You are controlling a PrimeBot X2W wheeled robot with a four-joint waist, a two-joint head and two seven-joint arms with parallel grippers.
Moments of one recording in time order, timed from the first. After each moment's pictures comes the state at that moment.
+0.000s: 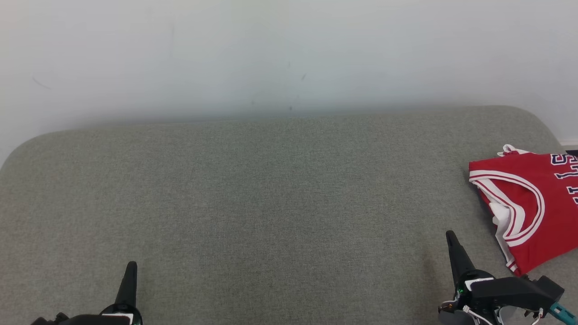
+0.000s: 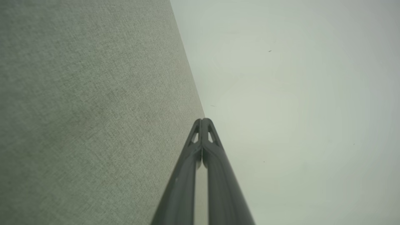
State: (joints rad) left arm -0.08 0.05 0.11 0.27 -1.39 -0.12 0.06; right arm -0.12 -0.05 -0.10 0.29 1.40 0.13 0.06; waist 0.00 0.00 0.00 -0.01
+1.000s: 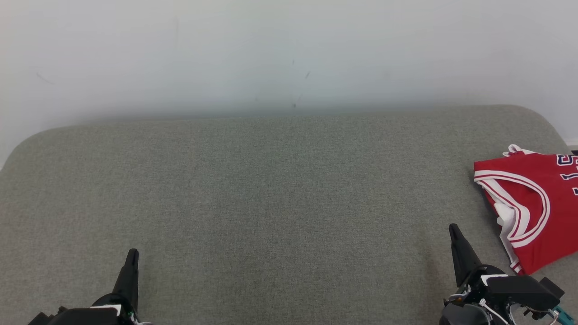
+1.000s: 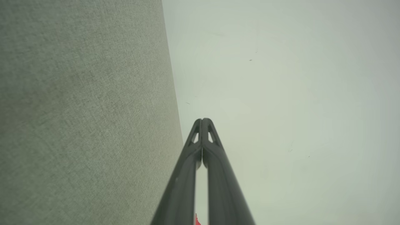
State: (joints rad) left arm -0.10 0.05 0.11 0.25 -1.61 -0.13 0.12; right arm -0.11 -0.05 -0.11 0.24 1.61 0.13 0.11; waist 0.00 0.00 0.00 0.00
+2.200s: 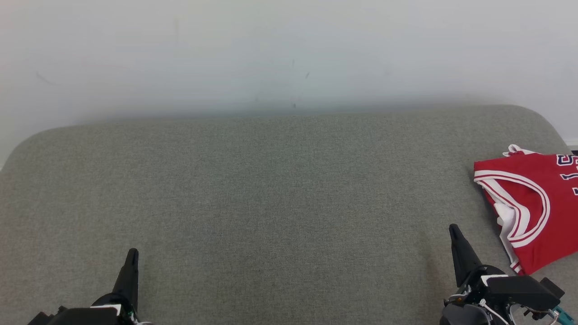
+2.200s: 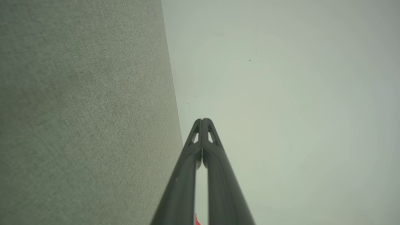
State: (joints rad) left arm -0.10 0.05 0.11 0.25 -1.61 -0.13 0.12; right arm -0.11 -0.05 -0.11 0.24 1.61 0.13 0.11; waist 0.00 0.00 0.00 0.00
